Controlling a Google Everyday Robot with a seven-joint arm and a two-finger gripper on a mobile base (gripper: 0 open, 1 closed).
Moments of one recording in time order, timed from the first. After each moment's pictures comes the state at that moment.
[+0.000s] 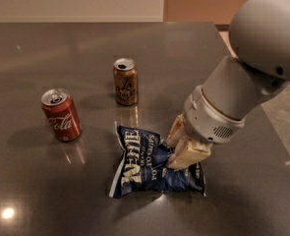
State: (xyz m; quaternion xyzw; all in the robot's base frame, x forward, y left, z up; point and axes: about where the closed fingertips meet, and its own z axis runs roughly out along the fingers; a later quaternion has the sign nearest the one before) arm 0.372 -0.062 0.862 -0.72 0.66 0.17 0.14
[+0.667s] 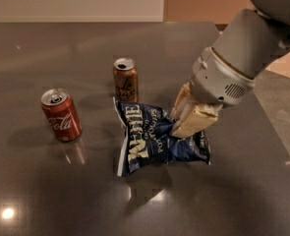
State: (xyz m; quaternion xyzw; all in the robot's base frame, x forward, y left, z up) arm 0.401 -0.068 0.914 -0.72 0.65 0.19 0.15
